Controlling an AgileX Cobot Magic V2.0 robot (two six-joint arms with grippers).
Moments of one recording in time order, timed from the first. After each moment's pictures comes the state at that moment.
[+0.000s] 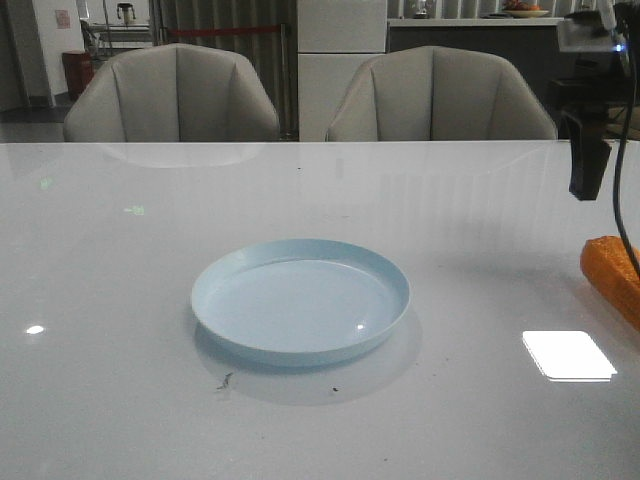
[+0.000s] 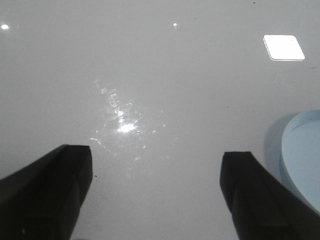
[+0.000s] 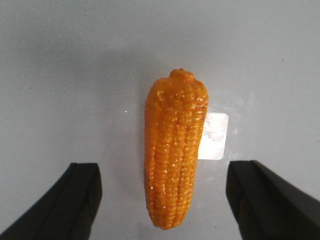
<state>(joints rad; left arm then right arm) 0.05 0.94 -0.72 -0.33 0.49 0.35 0.05 1.86 -1.51 0.00 1.12 0.10</state>
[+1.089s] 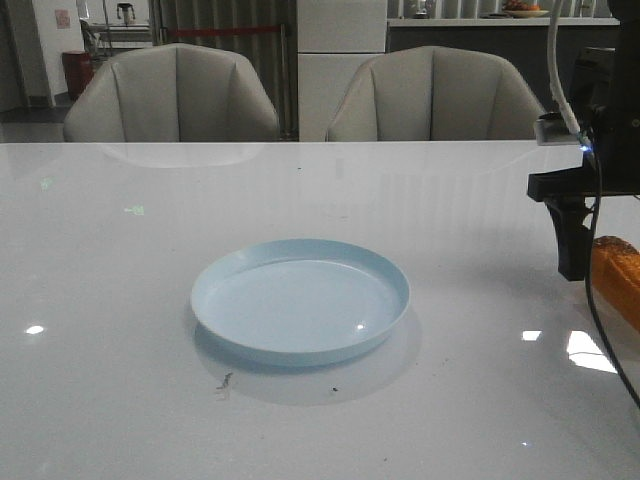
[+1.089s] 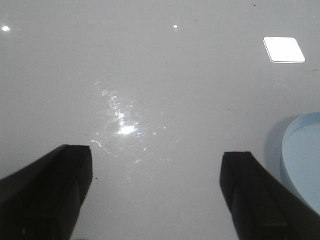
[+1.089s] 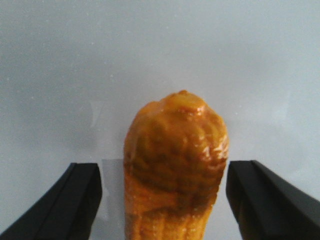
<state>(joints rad) 0.05 0.94 -0.72 -0.33 0.47 0.35 0.05 2.04 -1.52 -0.02 1.07 0.10</state>
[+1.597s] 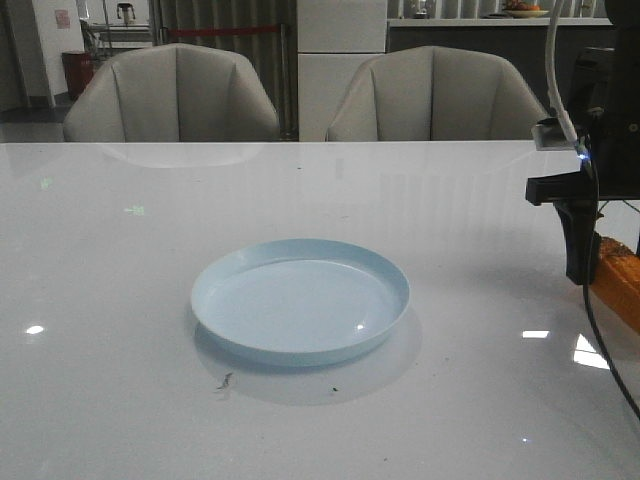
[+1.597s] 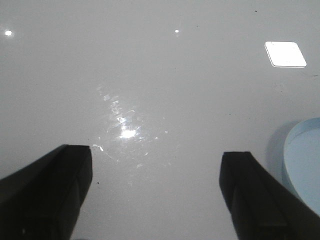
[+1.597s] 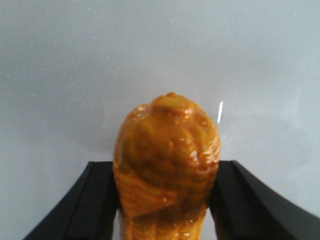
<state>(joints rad) 0.05 0.94 -0.72 -0.33 0.46 0.35 0.05 2.05 -1.53 0.00 1.10 0.10</state>
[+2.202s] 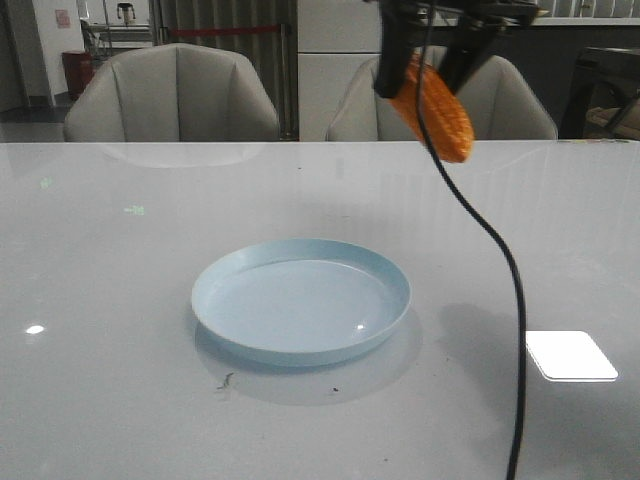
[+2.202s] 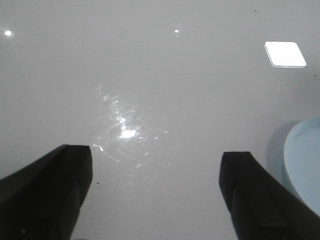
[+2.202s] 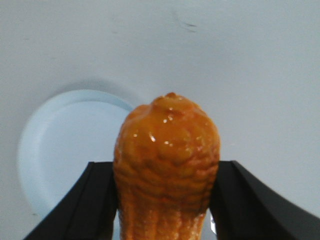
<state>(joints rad) 0.05 0.94 -0.72 -0.33 0.46 0.35 0.33 2.05 -2.08 0.18 1.23 -0.03</state>
